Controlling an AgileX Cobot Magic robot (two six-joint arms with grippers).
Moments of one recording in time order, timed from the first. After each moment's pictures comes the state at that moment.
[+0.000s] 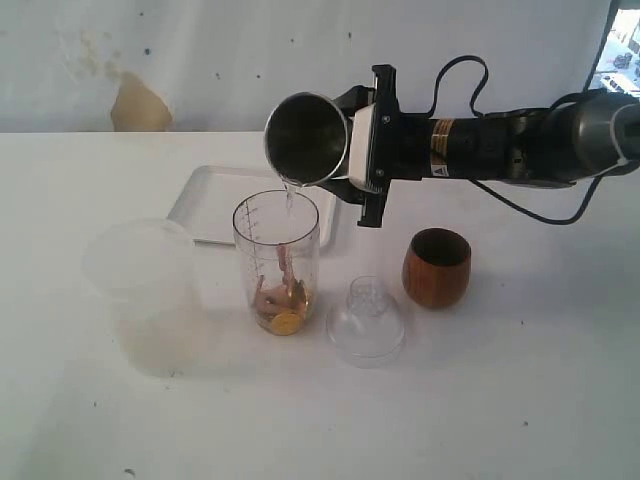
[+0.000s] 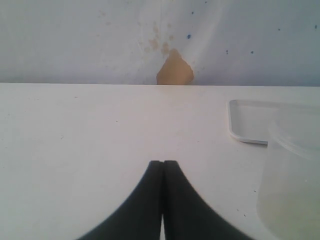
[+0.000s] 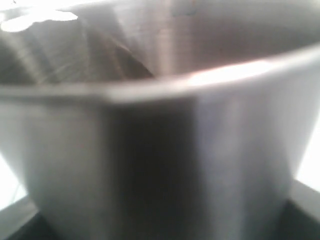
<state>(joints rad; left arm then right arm) -0.05 0.00 0.00 0.08 0.26 -0.02 0.26 2.06 -1.32 -1.28 -0.87 -0.05</state>
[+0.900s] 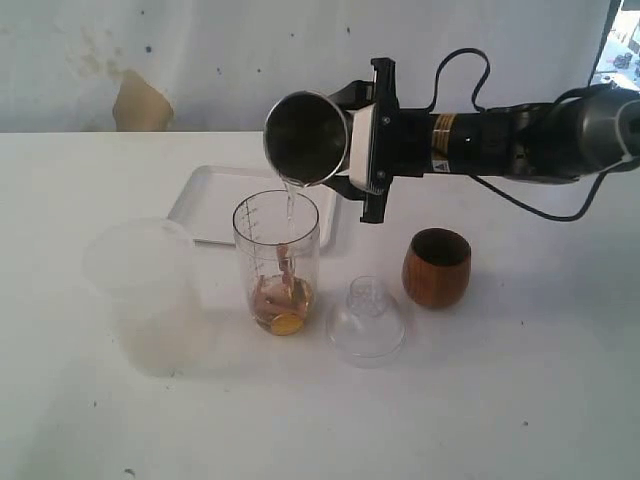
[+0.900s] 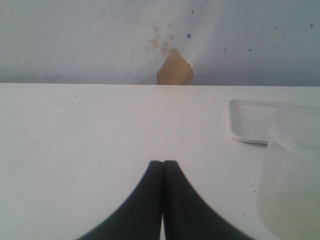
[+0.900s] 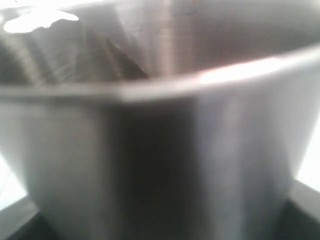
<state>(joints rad) -0.05 0.00 0.00 0.08 0.26 -0.02 0.26 2.05 -1.32 -1.29 -0.87 -0.11</state>
